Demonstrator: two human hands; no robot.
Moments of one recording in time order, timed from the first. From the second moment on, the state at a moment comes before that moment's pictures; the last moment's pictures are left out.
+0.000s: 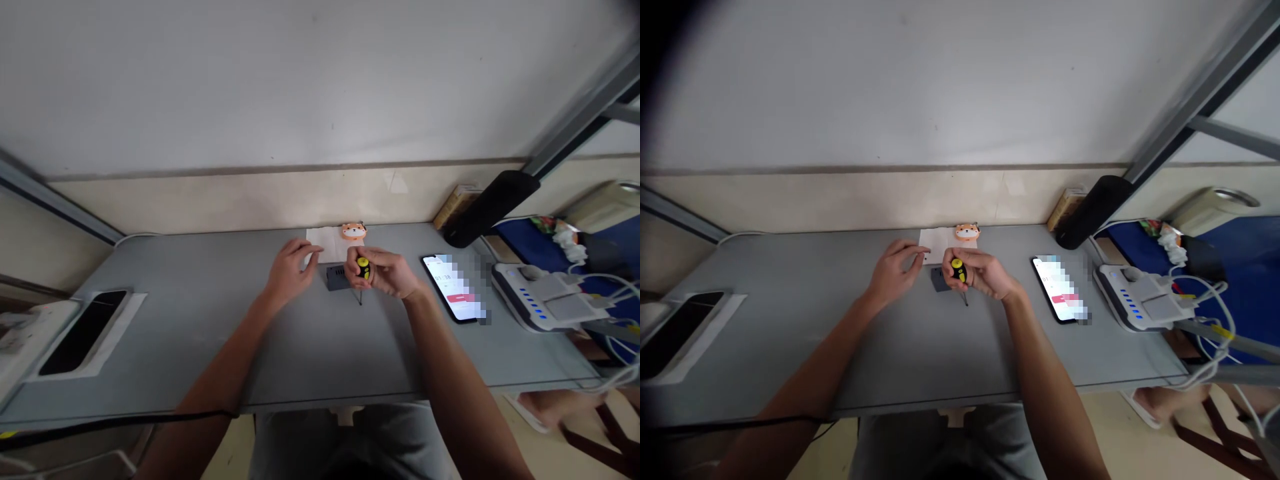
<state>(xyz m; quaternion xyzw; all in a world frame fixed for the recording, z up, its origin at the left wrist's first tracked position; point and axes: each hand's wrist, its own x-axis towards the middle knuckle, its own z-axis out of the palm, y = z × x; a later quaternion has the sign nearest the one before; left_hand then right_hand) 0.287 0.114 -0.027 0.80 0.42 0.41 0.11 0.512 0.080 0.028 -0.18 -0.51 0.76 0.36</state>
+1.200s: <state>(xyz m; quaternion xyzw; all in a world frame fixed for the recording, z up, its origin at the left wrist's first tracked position) 0.283 0.143 -0.062 0.78 0.50 0.36 0.10 0.520 0.099 0.015 -0.19 -0.26 0.57 0.75</state>
